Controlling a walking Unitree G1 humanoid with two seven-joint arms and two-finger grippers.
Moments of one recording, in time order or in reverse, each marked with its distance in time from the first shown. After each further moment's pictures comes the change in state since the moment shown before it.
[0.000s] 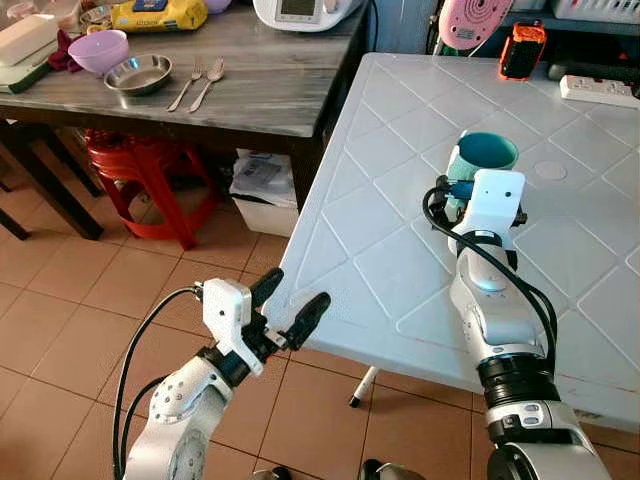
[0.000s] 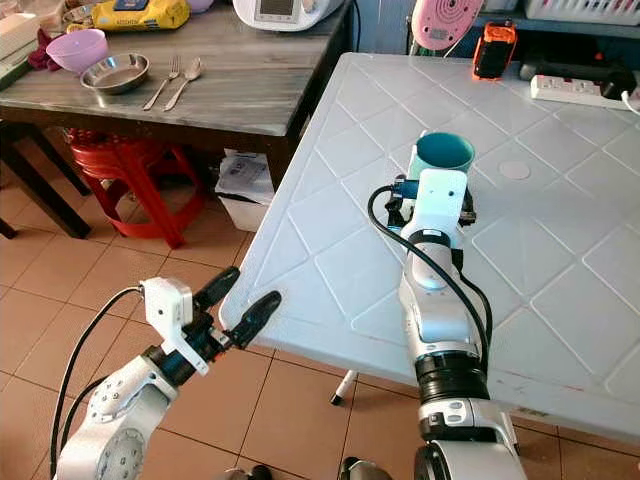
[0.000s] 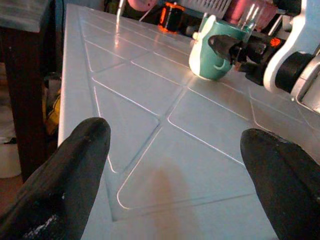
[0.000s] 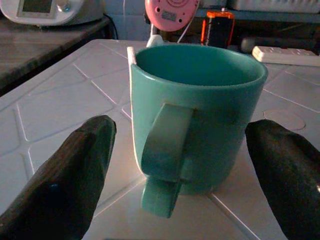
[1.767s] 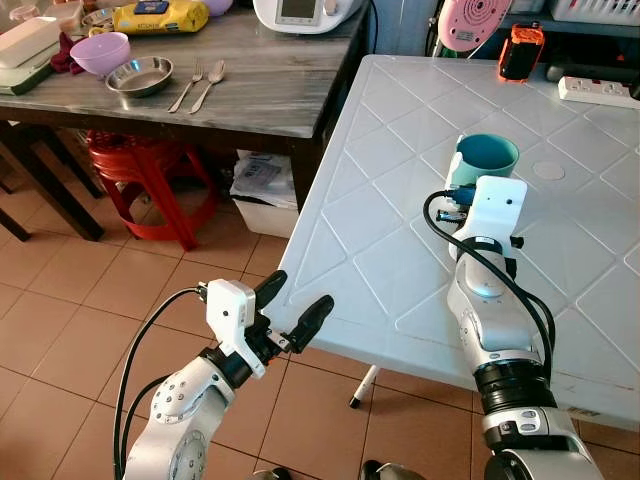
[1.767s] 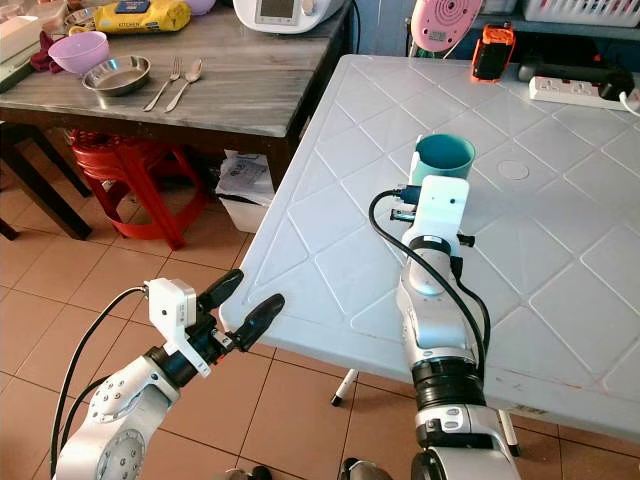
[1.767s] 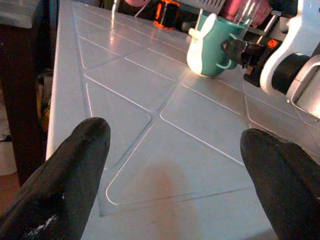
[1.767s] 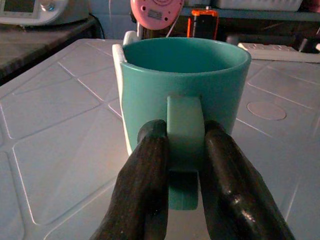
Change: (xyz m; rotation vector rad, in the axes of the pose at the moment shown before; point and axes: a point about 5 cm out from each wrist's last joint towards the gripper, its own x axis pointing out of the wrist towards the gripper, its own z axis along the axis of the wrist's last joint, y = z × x) left arm 0.001 -0.003 0.000 -0.004 0.019 -0.014; right arm -0.005 -0.001 -0.006 -0.002 0.013 -0.055
